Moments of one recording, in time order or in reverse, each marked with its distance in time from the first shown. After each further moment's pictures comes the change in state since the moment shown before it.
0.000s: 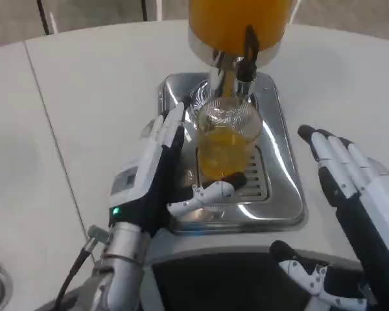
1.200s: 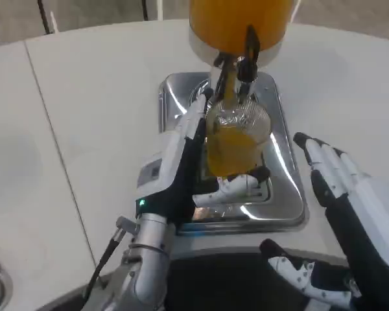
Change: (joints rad) left arm -0.162 -0.070 -0.070 0.282 -0.028 -0.105 0.129; right arm -0.048 0.126 0.064 0.032 -0.110 0.042 0.092
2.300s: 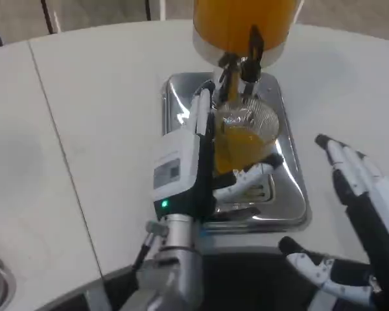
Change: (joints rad) left arm -0.080 -0.144 -0.080 0.097 0.078 0.246 0.277; right arm -0.019 0.004 -0.058 -0.041 -0.035 0.064 0.083
